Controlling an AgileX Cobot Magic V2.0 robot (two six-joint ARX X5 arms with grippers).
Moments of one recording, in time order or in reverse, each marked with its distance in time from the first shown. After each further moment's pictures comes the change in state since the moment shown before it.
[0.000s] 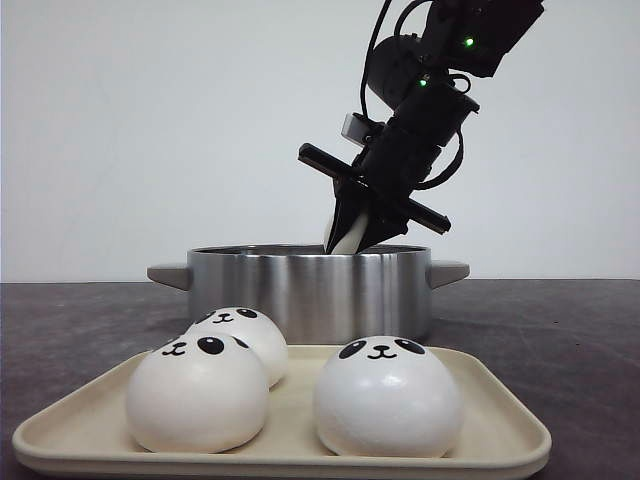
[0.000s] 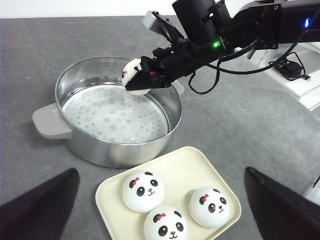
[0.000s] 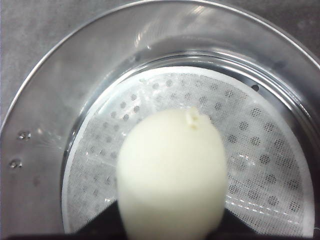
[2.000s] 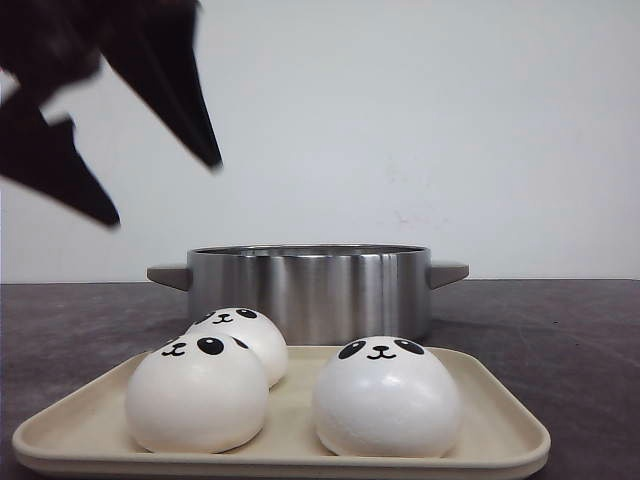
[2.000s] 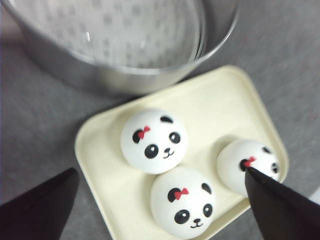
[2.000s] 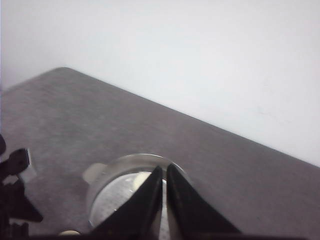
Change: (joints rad) left arm -0.137 0.672 0.000 0.115 -0.053 -0.077; right arm 0.467 -0.959 0.087 -0.481 0.706 -0.370
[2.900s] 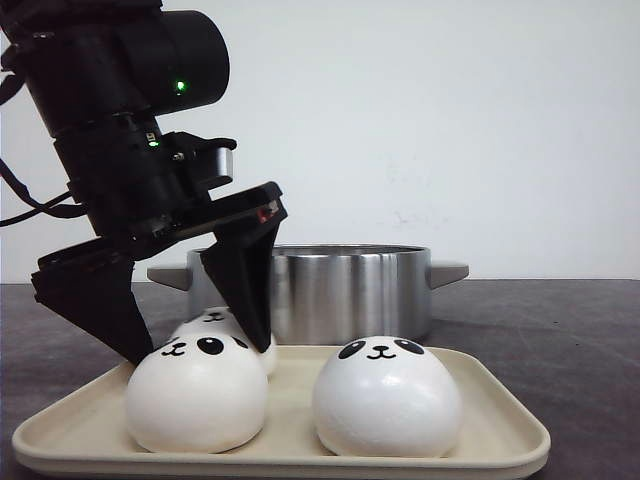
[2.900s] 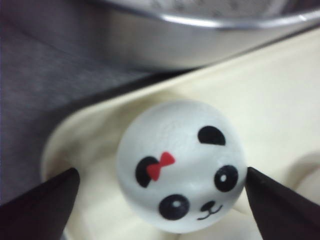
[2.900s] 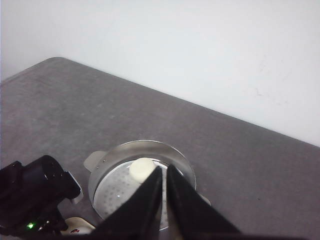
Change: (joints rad) left arm -0.095 0.324 0.000 0.162 -0.167 -0.097; right arm 0.000 -0.009 0.000 -0.062 0.002 0.064
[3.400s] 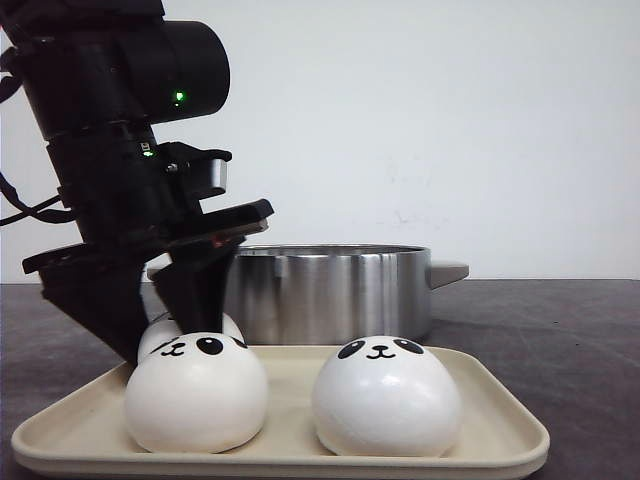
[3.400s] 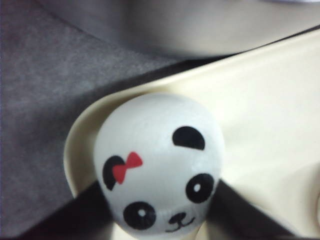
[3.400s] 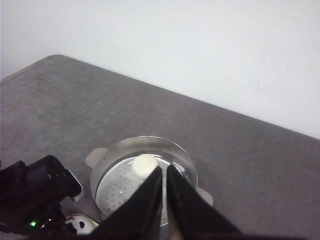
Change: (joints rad) left arm -0.002 0.012 0.003 -0.042 -0.036 -0.001; right arm 0.000 0.000 0.000 -0.013 0.000 0.018
